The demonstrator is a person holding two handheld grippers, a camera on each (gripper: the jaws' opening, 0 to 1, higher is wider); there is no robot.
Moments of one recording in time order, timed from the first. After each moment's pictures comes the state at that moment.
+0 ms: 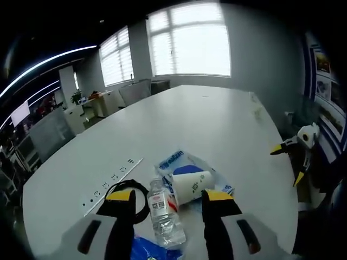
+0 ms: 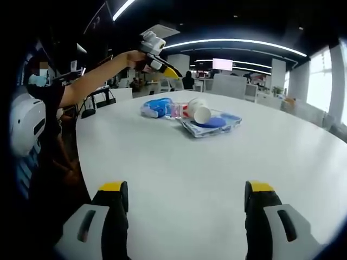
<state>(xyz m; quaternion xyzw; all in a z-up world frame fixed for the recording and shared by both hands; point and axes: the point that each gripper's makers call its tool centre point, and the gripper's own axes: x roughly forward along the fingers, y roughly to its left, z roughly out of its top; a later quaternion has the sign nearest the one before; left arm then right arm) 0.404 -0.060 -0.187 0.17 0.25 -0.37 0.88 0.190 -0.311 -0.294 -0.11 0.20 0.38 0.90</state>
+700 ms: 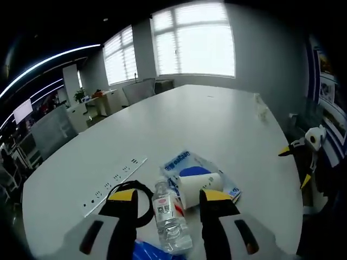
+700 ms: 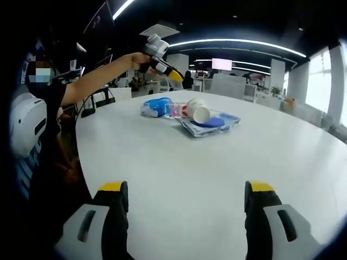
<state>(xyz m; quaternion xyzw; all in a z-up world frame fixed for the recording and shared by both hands) 0.419 -0.060 -0.190 0.16 0.24 -0.36 0.89 0.187 -0.312 -0.293 -0.11 0.20 0.37 0.90</state>
